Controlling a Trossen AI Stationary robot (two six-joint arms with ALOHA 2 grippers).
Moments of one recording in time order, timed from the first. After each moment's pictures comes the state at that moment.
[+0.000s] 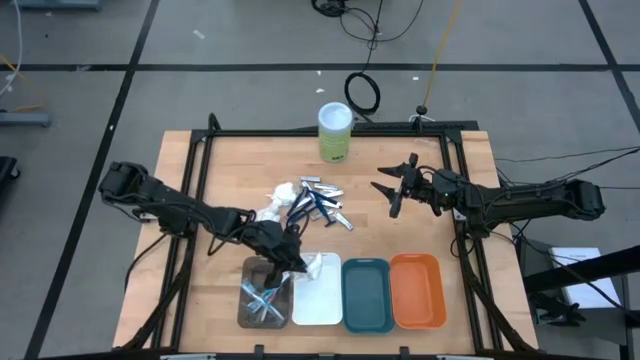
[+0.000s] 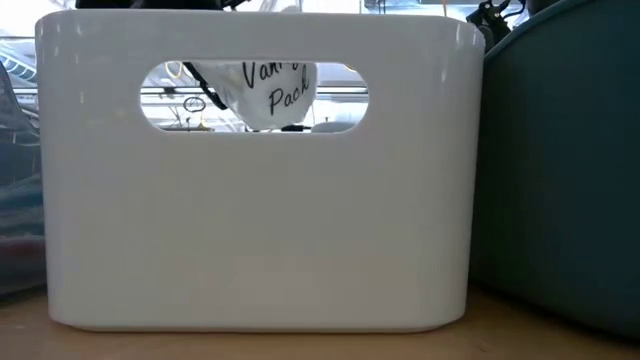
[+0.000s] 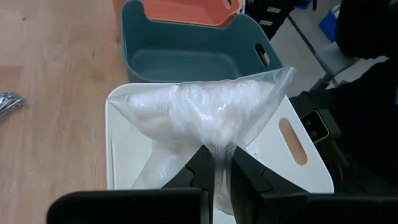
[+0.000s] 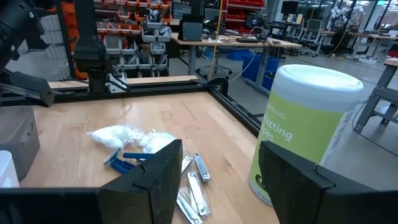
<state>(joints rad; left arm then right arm) -0.28 1.48 0.84 0.08 0.18 -0.24 -0.15 0.89 0.35 0.46 0.23 -0.04</state>
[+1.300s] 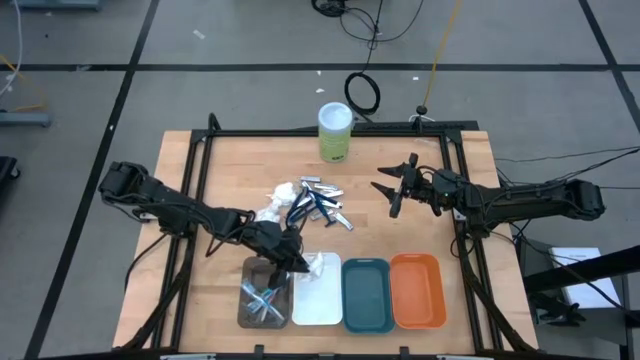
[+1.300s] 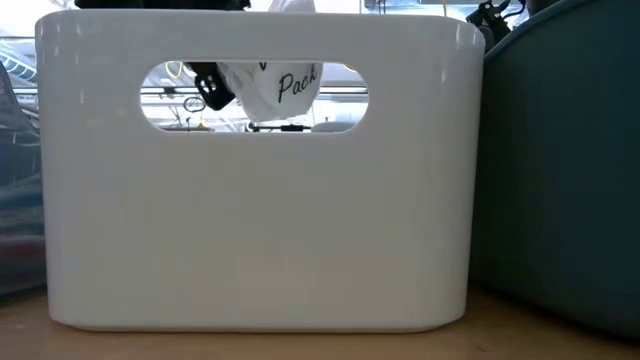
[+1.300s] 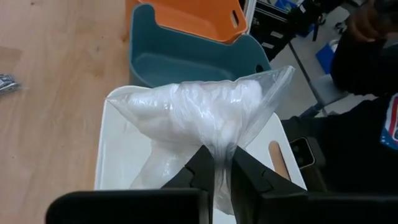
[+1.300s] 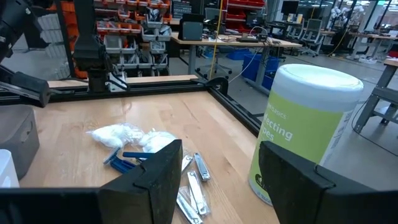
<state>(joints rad) -0.28 1.48 0.84 0.13 0.16 -0.41 -0.15 0.89 0.35 0.46 0.23 -0.04</state>
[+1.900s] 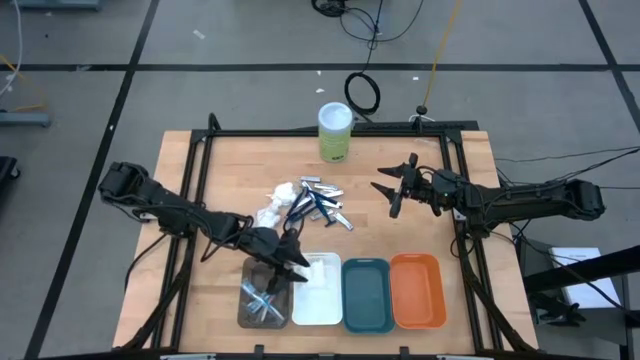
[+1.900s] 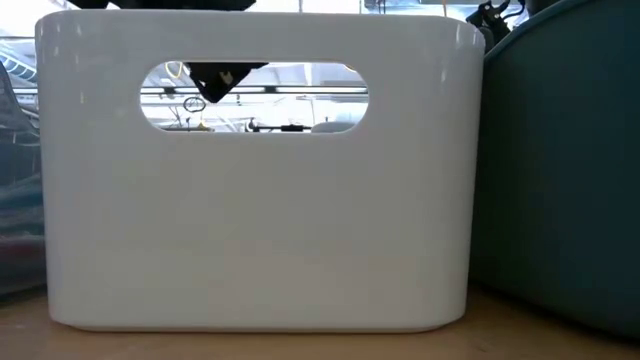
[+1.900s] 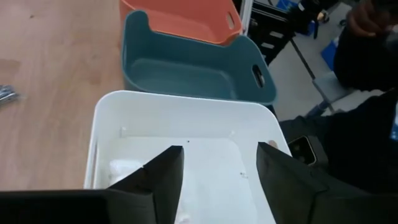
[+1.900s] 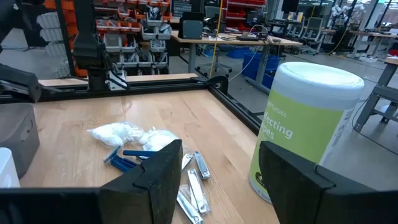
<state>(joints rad) -0.33 1.48 0.84 0.14 0.09 -0.38 -0.15 0.89 0.35 0.45 0.23 -0.04</state>
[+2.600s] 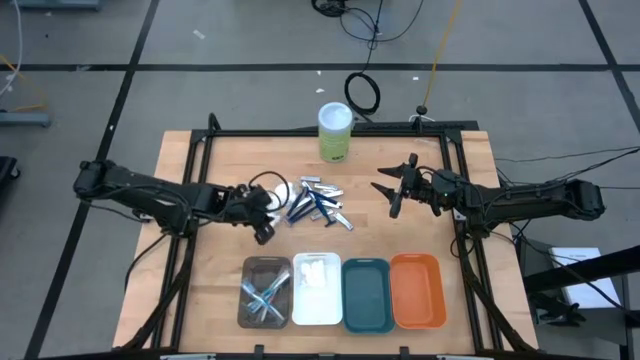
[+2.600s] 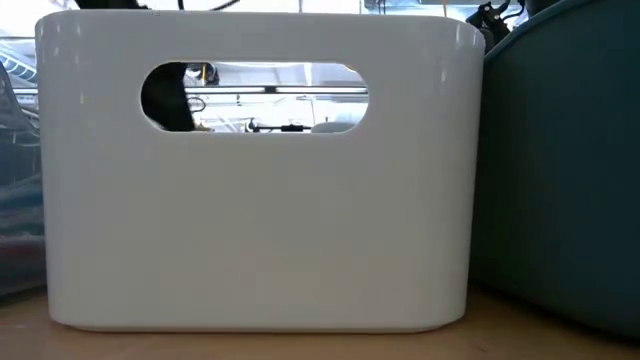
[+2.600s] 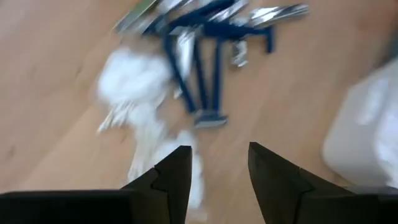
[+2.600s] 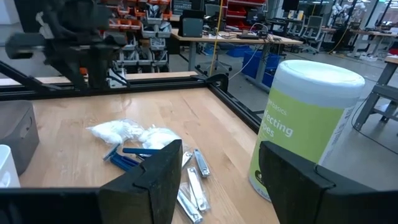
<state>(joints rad) -0.13 1.20 0.84 -0.67 -0.28 -0.68 -0.15 0.89 0.35 0.44 0.23 -0.04</state>
